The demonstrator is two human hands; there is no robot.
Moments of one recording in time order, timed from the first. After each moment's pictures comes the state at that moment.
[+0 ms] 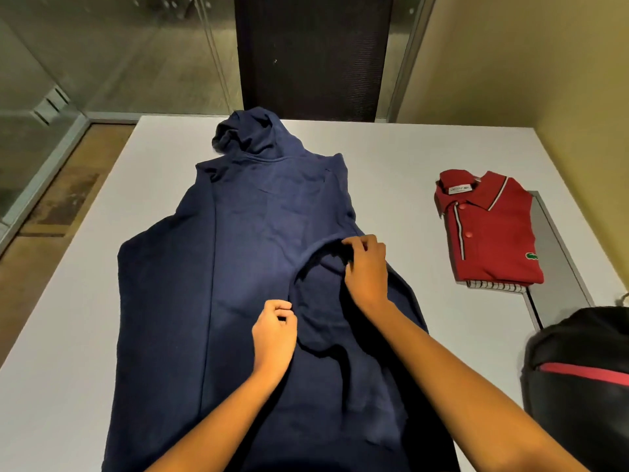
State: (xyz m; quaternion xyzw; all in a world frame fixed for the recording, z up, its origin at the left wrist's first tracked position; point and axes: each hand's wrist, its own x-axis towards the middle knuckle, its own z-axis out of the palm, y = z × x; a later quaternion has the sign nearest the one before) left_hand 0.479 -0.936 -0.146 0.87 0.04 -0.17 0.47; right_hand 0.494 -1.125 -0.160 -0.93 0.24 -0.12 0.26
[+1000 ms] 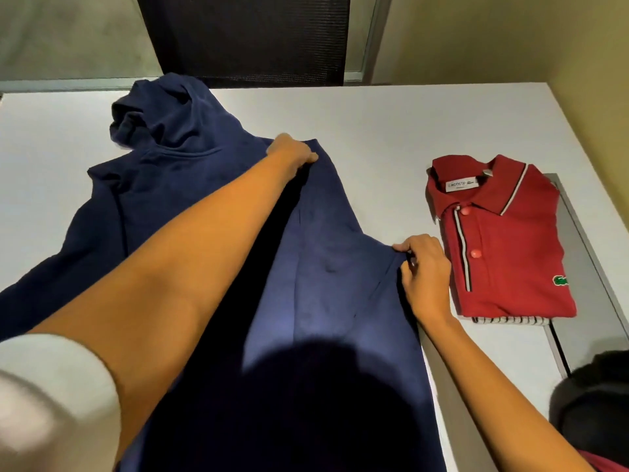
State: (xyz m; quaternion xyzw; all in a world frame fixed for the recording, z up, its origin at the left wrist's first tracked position) left_hand 0.790 -1.208 -0.151 0.88 -0.03 -0.29 0.38; right_hand 0.500 -1.287 -0.217 -0.89 0.26 -0.25 0.27
